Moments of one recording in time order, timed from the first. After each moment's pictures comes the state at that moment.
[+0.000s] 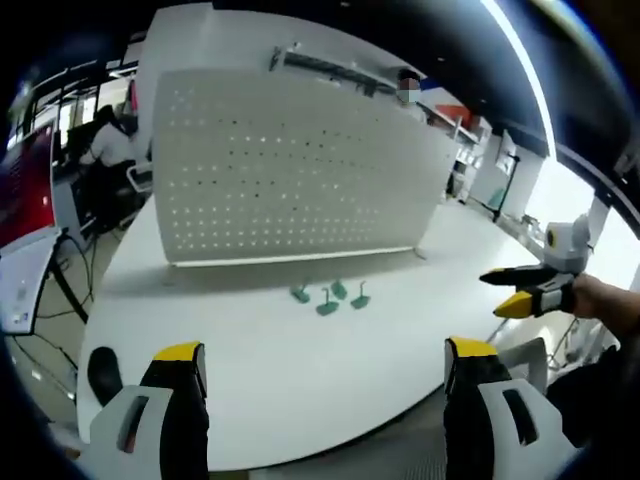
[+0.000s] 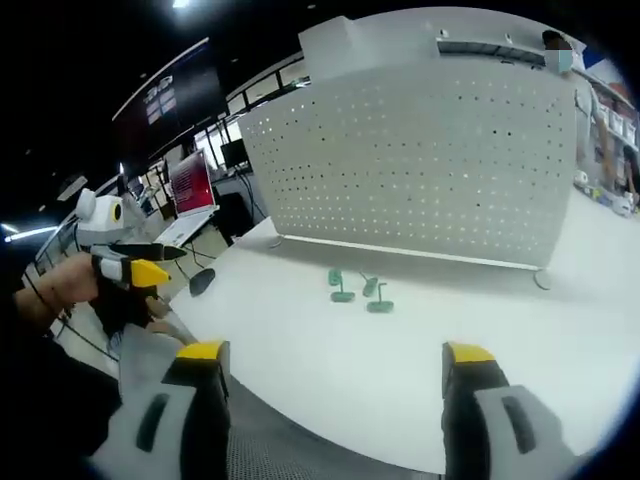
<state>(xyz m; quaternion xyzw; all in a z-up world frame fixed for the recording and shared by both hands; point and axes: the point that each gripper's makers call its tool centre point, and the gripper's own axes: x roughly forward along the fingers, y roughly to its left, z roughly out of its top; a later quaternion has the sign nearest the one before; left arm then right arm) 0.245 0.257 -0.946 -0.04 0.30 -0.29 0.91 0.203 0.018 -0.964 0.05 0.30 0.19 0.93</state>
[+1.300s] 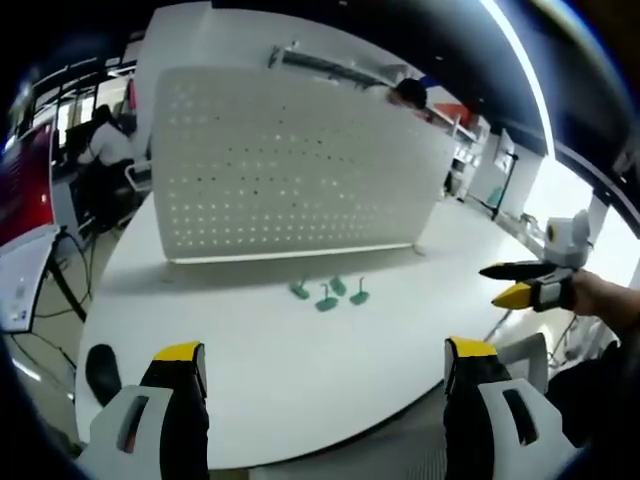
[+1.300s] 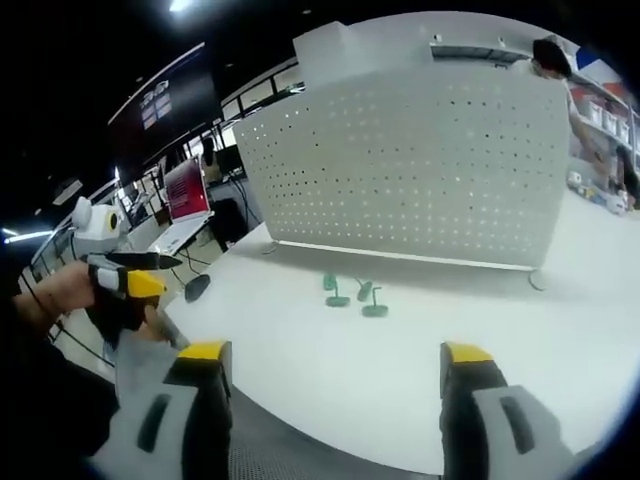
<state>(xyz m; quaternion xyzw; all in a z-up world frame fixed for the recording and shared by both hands) 0.243 0.257 -0.953 -0.03 0.30 -0.29 0.91 0.206 0.014 -0.965 0.06 0.29 0.18 0.94</state>
